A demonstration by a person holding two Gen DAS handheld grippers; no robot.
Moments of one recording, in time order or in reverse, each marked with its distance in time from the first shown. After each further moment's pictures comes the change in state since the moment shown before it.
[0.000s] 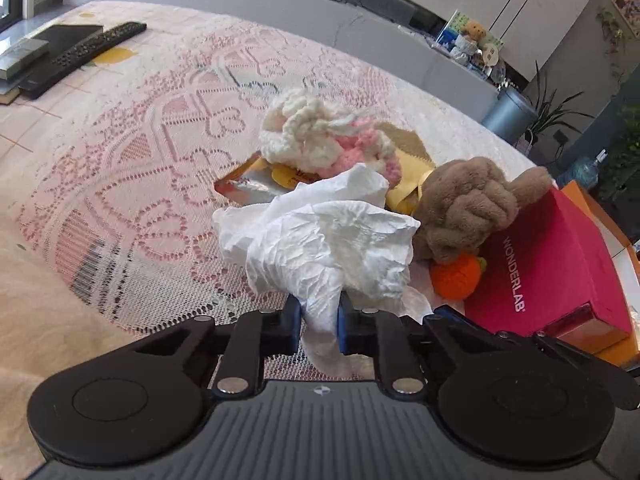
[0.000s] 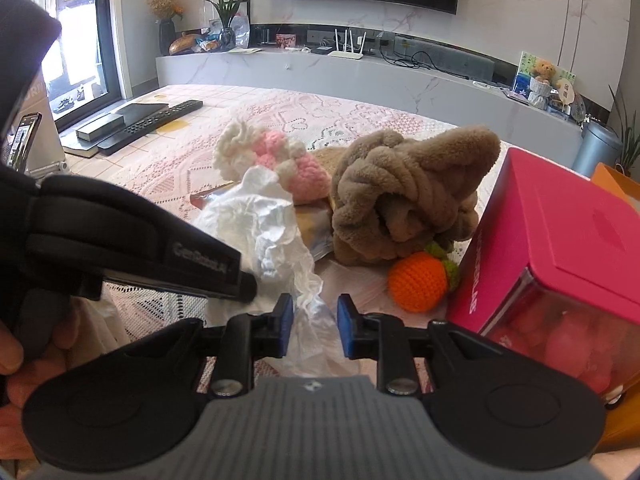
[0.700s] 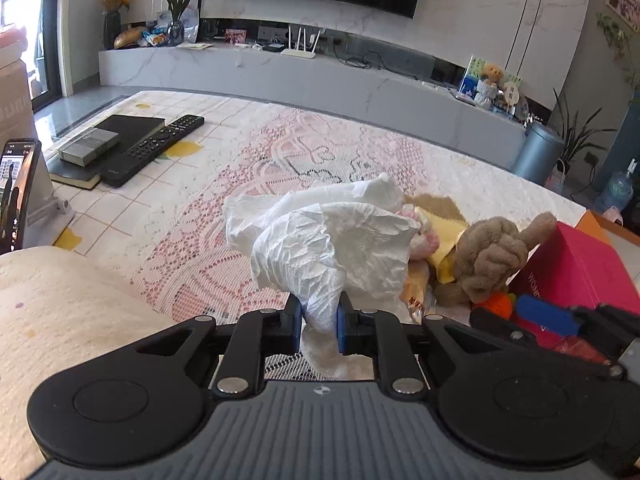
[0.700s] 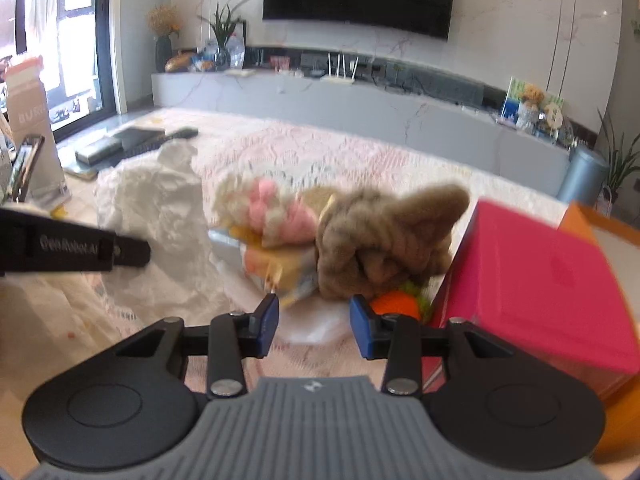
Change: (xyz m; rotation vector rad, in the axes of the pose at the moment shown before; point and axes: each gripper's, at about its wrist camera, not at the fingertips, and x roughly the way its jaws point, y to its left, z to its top) left arm -0.059 0.007 0.004 0.091 -0.202 0.164; right arm -0.031 -0.004 0.021 -0.021 -0.094 -0.042
